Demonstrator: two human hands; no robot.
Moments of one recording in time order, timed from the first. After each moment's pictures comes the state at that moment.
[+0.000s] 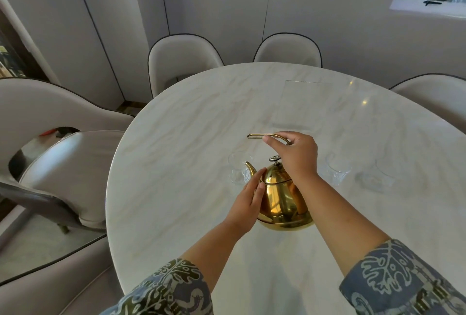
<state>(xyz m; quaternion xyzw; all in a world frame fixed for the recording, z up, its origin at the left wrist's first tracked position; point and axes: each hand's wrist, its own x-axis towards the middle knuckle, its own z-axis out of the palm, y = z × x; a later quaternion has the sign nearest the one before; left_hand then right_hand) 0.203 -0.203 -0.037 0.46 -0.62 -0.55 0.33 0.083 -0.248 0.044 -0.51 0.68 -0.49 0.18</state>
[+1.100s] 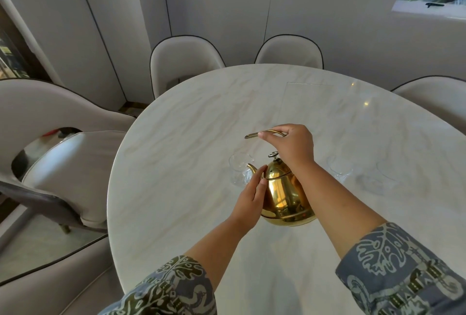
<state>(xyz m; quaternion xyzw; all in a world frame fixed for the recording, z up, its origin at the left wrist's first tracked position) 0.194 -0.208 -0.030 0.45 -0.57 -0.59 0.35 0.085 -0.266 0.060 -0.54 0.70 -0.43 0.19</state>
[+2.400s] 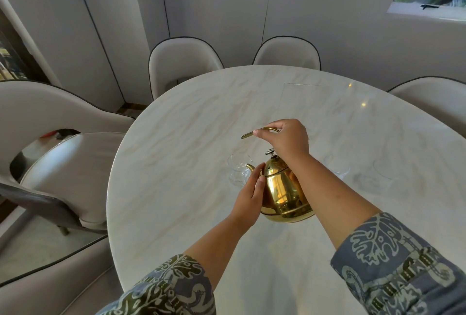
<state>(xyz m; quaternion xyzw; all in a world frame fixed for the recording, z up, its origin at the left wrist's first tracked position) 0.192 -0.208 -0.025 0.45 -0.55 -0.61 0.36 0.090 -0.269 0.072 -0.56 0.71 -0.40 0.19</state>
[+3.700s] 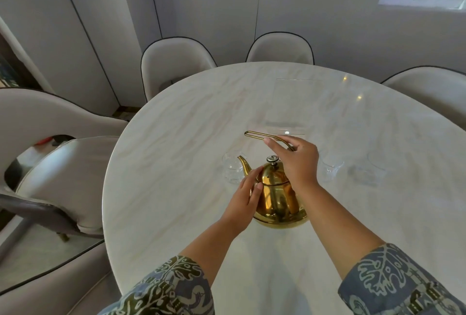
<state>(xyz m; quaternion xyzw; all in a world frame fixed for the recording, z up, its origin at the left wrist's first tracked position) 0.199 -0.203 -0.038 0.46 -0.65 -0.52 0.31 0.069 -0.228 0.034 -0.48 0.66 -0.55 0.19</state>
